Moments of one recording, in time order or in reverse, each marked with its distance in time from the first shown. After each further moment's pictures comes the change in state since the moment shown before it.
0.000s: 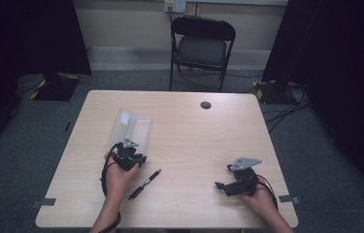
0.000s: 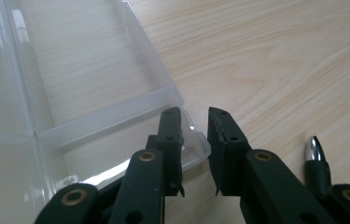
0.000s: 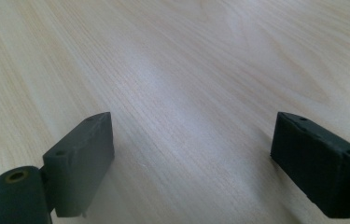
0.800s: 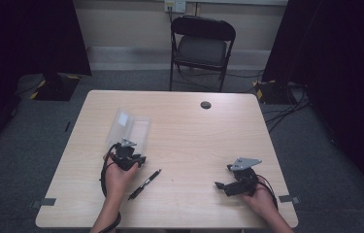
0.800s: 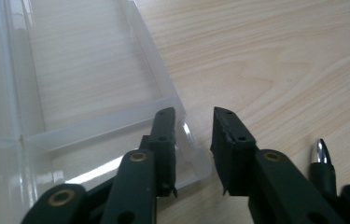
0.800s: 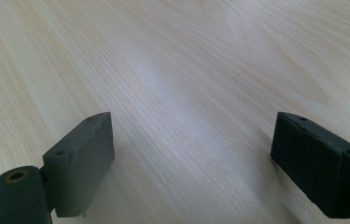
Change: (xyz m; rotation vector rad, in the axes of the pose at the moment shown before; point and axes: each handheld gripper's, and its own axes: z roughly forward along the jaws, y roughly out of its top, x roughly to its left) left arm 0.003 -0.002 0.003 -0.001 0.002 -0.065; right arm 0.000 0.000 0.000 0.001 0.000 0.000
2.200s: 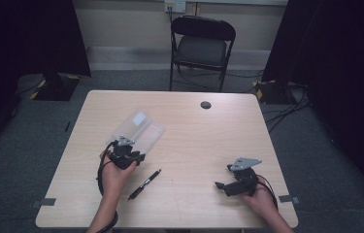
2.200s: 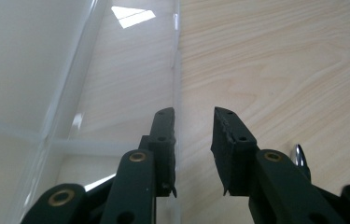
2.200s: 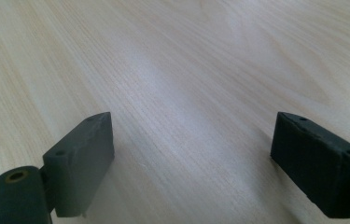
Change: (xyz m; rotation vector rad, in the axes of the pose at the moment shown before) left arm -0.003 0.010 -0.011 -0.050 -0.007 0.036; right arm 0.000 0.000 0.000 0.000 0.000 0.000
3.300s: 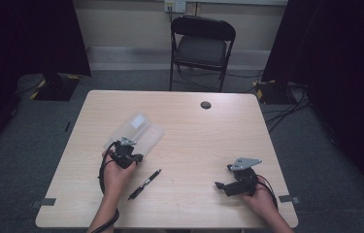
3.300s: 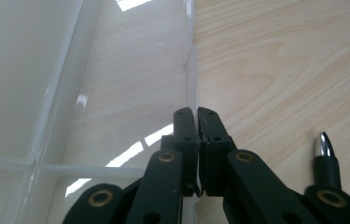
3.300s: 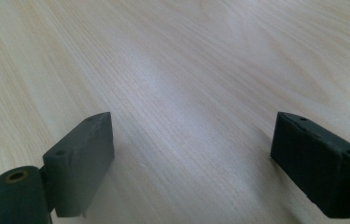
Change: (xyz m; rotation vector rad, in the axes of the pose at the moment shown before) left arm 0.007 -0.007 0.005 0.077 -0.016 0.008; right arm 0.000 0.000 0.000 0.000 -0.001 0.000
